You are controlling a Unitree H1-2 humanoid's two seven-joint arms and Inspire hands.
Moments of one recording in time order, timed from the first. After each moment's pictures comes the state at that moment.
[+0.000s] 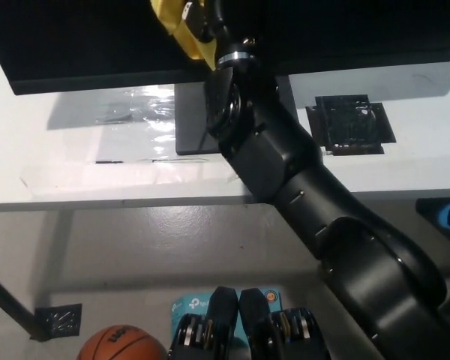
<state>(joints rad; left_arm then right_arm) 0.17 0.35 -0.14 0.29 0.17 -0.15 -0.18 -1.27 0.15 0.32 0.98 -0.65 0.25 -0.53</state>
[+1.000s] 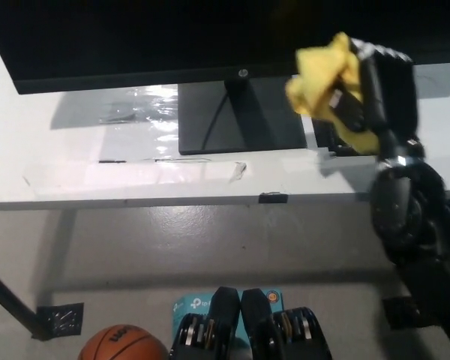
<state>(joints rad) 0.17 0.35 -0.09 0.29 0.16 -0.15 -0.18 -0.65 -0.29 0.36 0.16 -0.70 0.27 -0.30</state>
